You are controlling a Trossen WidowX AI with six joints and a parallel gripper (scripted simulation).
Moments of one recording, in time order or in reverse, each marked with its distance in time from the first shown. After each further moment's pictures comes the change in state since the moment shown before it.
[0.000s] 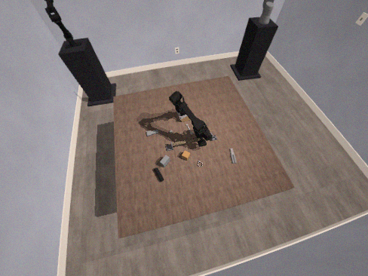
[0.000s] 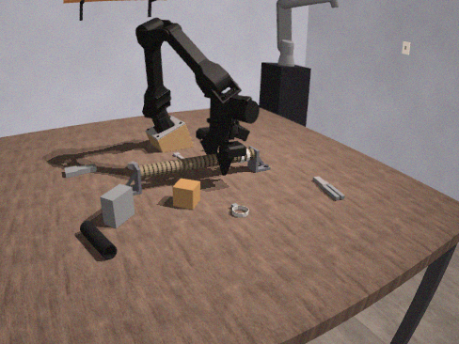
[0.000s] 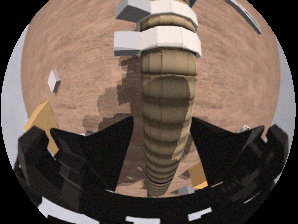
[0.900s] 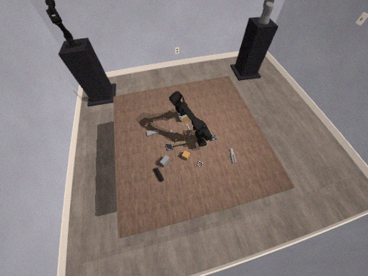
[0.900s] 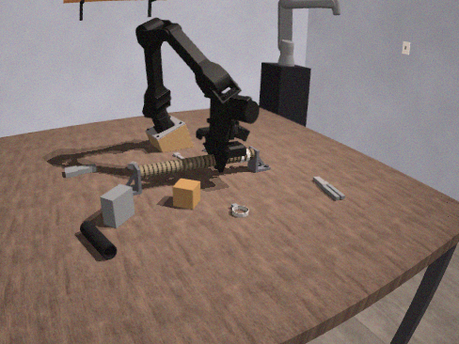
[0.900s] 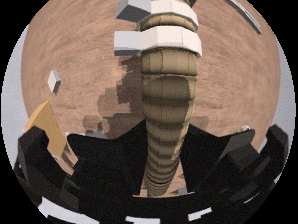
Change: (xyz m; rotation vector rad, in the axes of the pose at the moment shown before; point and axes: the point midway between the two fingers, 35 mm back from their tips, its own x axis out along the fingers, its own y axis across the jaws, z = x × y) arm 0.000 0.000 0.000 0.000 0.000 0.000
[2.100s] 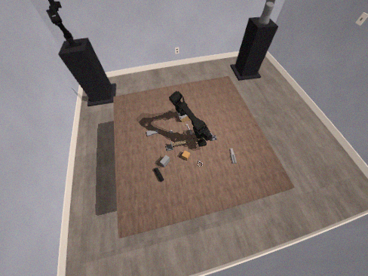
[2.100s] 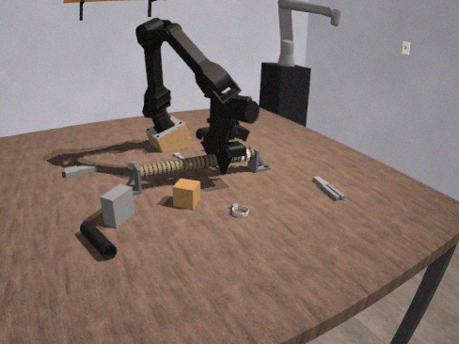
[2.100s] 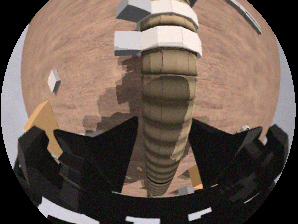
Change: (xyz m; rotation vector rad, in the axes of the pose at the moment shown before) arm 0.000 0.000 0.000 -0.001 0.000 0.000
